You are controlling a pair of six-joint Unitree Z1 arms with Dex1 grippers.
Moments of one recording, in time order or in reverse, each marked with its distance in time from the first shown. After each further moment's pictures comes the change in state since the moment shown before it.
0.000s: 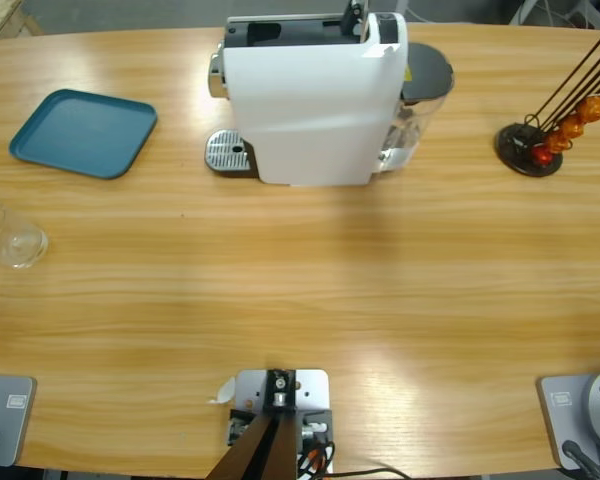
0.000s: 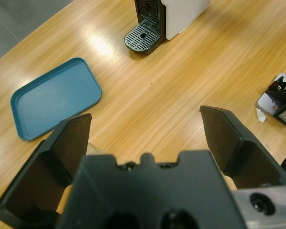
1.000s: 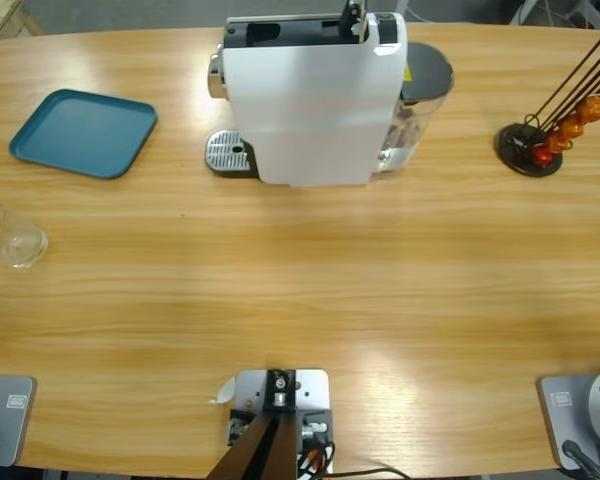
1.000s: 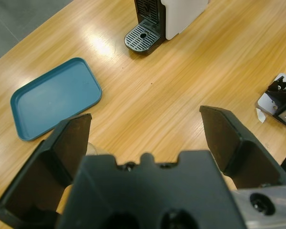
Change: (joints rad) arm 0 0.000 0.000 0.000 0.000 0.000 0.000; arm 1 0.004 0.348 -0.313 0.032 0.091 0.080
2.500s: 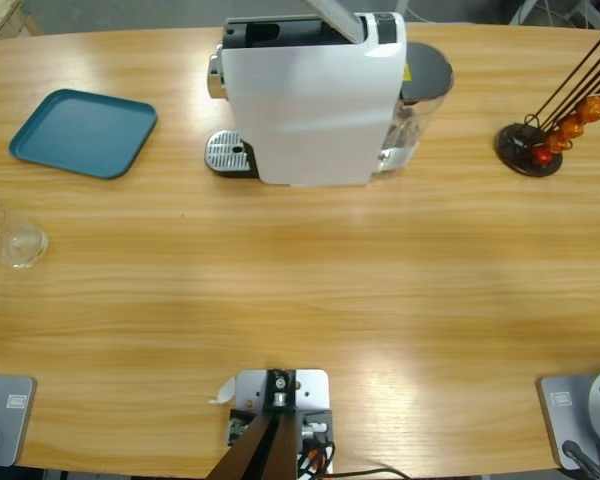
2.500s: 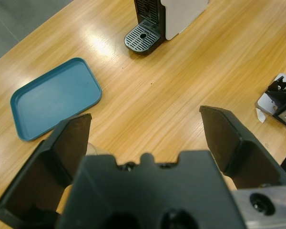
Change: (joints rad) arm 0 0.000 0.000 0.000 0.000 0.000 0.000; arm 1 0.065 0.203 -0.133 -0.006 0.099 0.017
